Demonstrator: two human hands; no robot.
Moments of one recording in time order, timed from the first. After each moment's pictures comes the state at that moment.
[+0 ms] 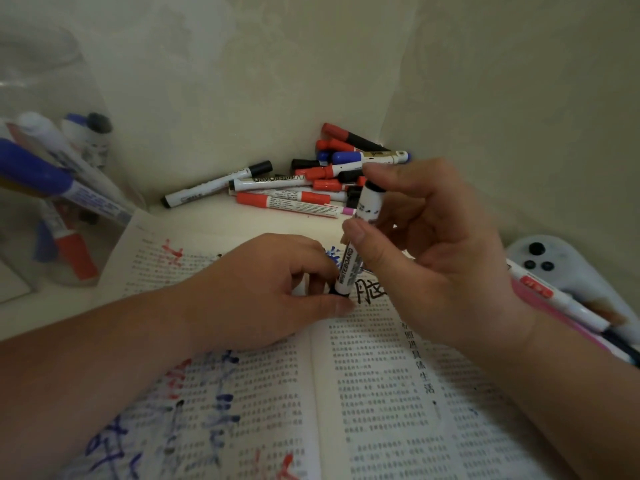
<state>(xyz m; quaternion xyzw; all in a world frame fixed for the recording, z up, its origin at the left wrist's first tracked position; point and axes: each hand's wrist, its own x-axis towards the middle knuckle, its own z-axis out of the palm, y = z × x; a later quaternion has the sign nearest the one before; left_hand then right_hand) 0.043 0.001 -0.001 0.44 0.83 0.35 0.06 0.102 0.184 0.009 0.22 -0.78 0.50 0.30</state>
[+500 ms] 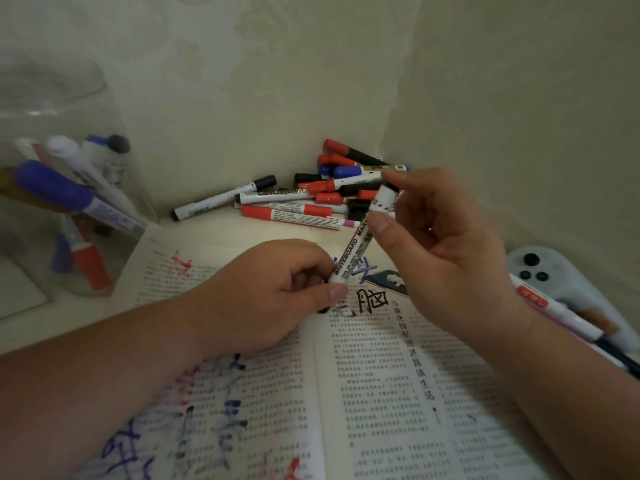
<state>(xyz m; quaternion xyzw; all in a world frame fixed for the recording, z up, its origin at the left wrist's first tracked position) 0.040 -0.003 -0.005 0.40 0.83 0.40 0.05 0.096 0.199 0.012 0.15 -0.82 0.42 0.36</state>
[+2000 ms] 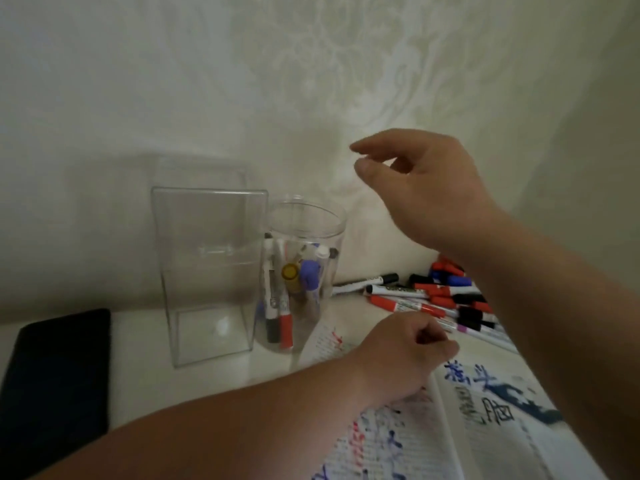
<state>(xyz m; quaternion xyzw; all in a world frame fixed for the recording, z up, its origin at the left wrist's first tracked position) 0.031 -0.019 0.009 0.25 0.76 0.59 0.12 0.014 0.023 0.166 0.19 -0.87 0.34 0.28</state>
